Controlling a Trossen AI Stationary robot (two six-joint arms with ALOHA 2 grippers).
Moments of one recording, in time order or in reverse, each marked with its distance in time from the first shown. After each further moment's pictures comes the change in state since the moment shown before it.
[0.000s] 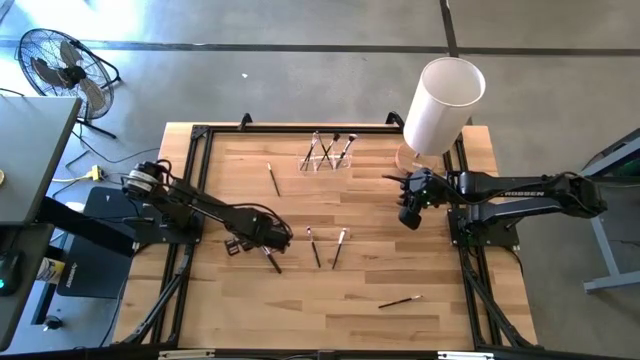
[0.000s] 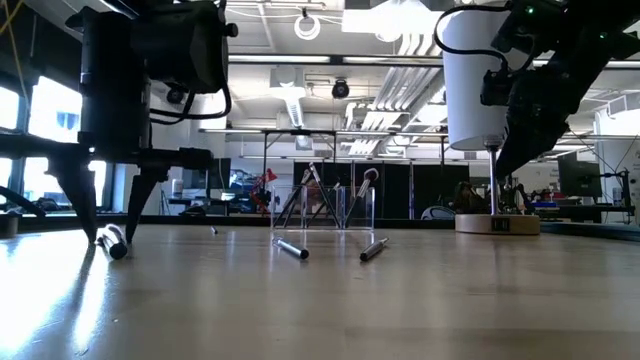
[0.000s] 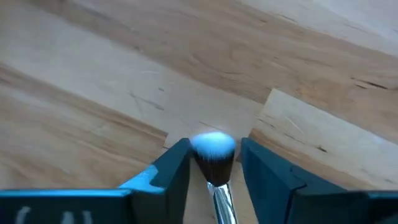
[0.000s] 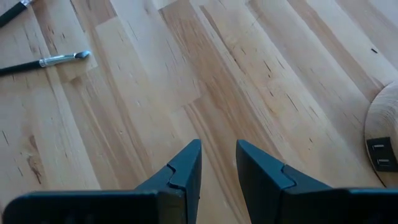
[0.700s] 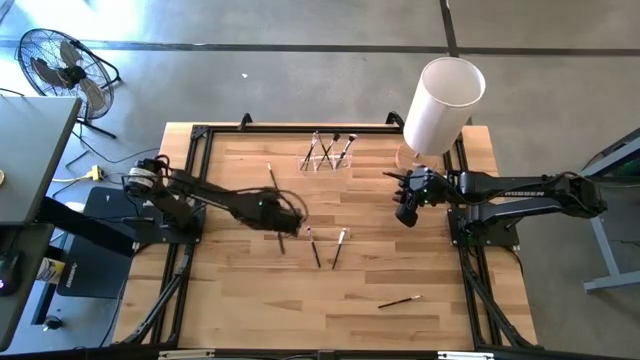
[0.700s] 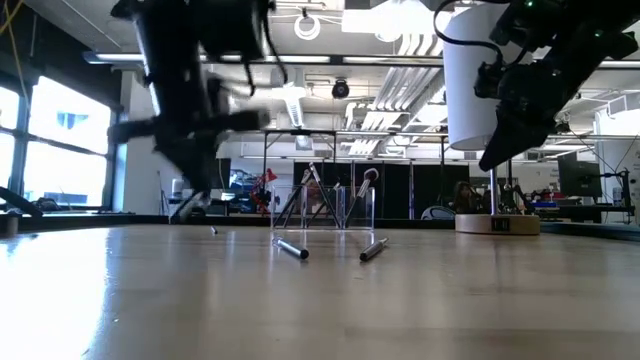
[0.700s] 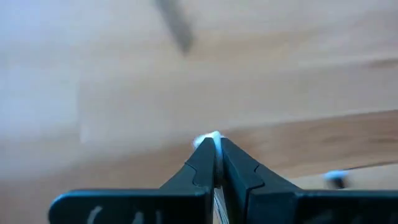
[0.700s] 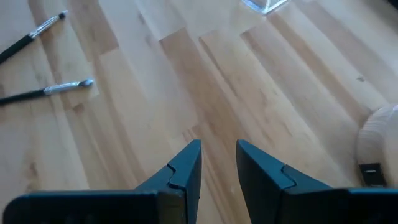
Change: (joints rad) left arm 0.109 -0.046 0.143 -0.014 -0.328 0.667; right arm 0.000 0.000 0.000 0.080 0.041 -0.008
